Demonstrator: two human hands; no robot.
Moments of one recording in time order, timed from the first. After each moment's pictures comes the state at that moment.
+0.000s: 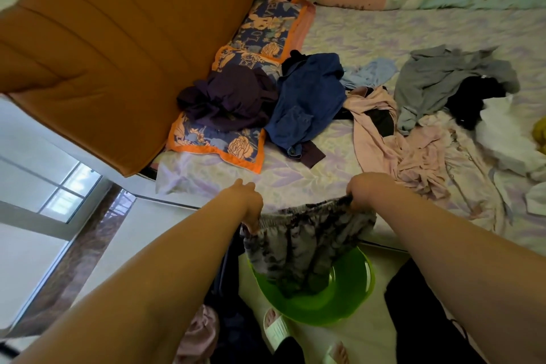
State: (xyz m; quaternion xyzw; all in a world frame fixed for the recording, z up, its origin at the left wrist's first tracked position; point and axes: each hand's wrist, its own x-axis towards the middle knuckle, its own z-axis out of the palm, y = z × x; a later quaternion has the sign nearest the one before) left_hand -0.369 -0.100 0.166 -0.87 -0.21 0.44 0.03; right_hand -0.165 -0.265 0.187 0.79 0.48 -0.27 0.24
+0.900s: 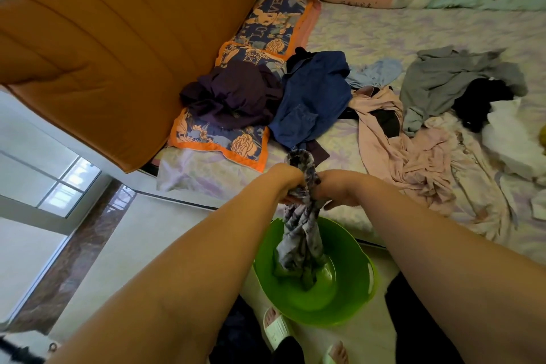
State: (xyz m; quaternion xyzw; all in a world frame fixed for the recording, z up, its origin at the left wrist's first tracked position) left_hand -0.307 -0.129 0.198 -0.59 -0.55 0.13 -0.57; right_hand -0.205 -0.213 0.181 0.74 0.28 -0.58 -0.18
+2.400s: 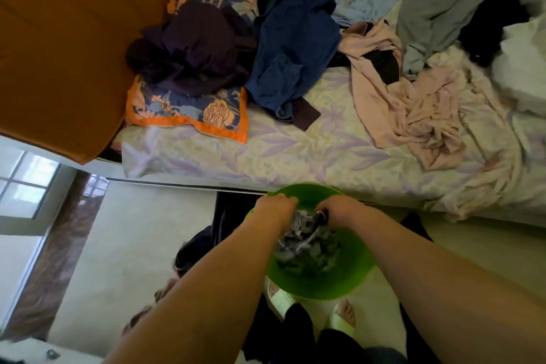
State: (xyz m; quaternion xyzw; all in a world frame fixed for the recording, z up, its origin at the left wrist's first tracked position) left_hand -0.329 -0.129 0.036 -0.89 -0.18 0.40 -0.11; right_hand -0.212 -0.238 0.029 0.76 0.43 -0.48 0.09
